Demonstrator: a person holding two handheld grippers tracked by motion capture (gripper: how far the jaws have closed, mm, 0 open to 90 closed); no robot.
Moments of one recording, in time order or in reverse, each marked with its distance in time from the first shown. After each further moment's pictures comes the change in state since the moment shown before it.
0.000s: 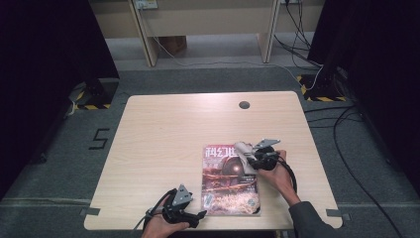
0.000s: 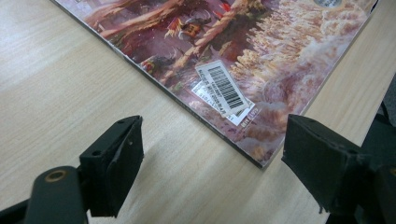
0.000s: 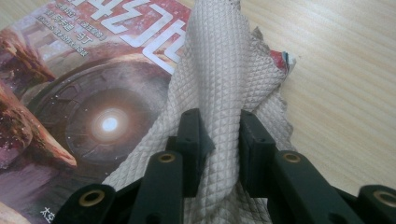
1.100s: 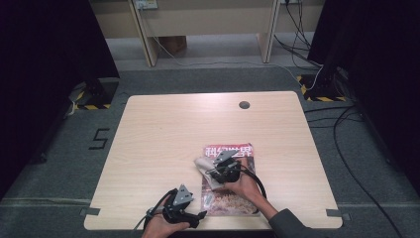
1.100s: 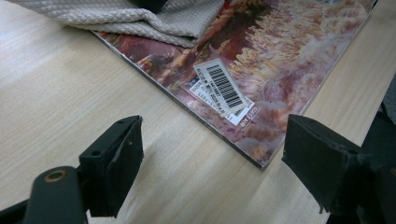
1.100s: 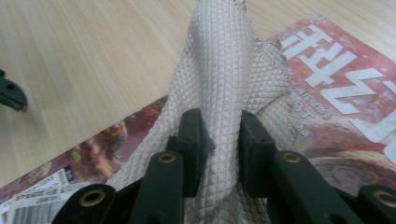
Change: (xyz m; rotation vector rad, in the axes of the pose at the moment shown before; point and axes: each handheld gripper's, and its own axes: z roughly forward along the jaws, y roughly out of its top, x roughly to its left) left arm 0.000 0.000 0.000 0.008 -0.006 0.004; right arm 0.105 0.035 0.033 -0.006 0.232 -0.200
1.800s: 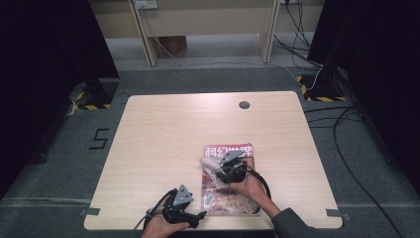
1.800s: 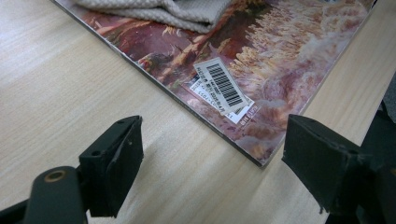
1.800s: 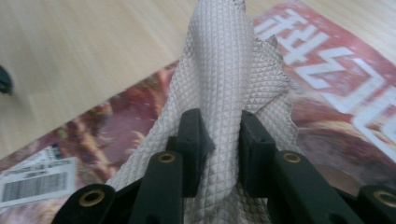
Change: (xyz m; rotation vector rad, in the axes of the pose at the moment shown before) left arm 0.000 0.000 0.000 0.001 0.001 -0.005; right arm -0.005 -0.010 -0.009 0.001 -0.017 0.014
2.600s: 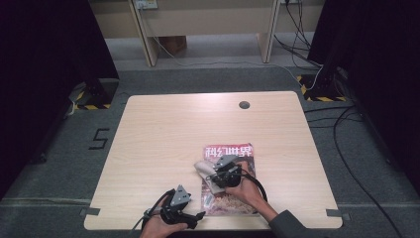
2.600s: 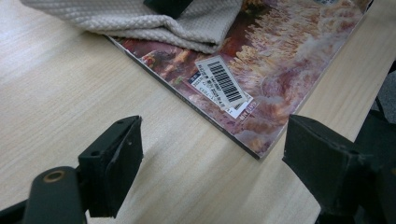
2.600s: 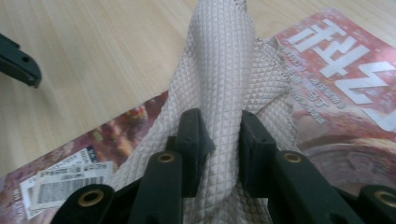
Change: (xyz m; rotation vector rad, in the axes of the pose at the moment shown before) left arm 0.000 -0.003 -0.005 -0.001 -0.003 -0.007; right arm 0.016 0.003 0.003 0.003 0.020 -0.042
